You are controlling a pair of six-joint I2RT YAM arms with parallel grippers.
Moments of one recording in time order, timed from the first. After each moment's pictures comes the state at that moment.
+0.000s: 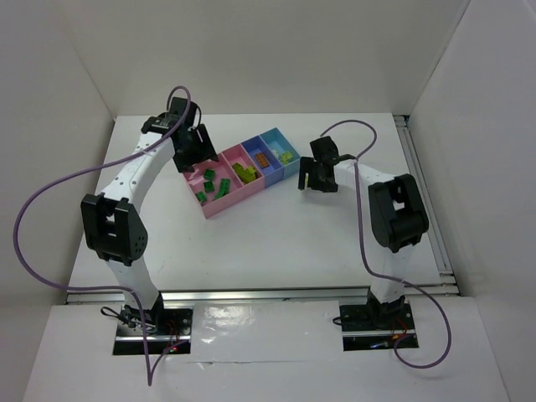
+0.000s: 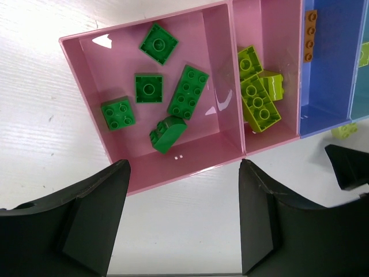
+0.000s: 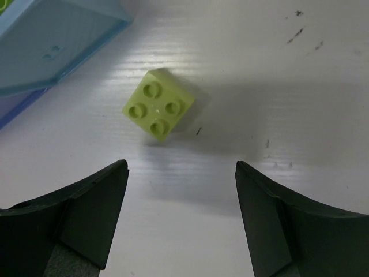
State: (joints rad) left arm -0.20 1.81 1.74 -0.96 -0.05 -0.63; right arm 0.32 1.90 1.28 -0.37 0.08 0.39
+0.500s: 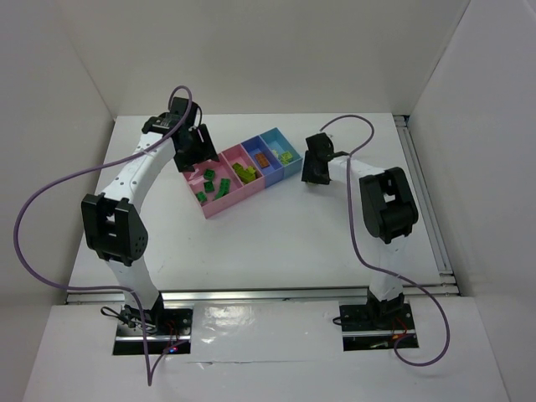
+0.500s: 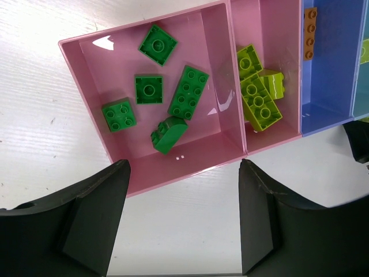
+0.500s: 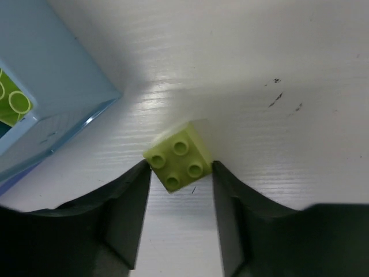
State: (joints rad) left arm -0.21 1.81 1.74 -0.95 -0.05 -0.61; right arm 0.32 2.03 1.38 -0.29 0.18 0.42
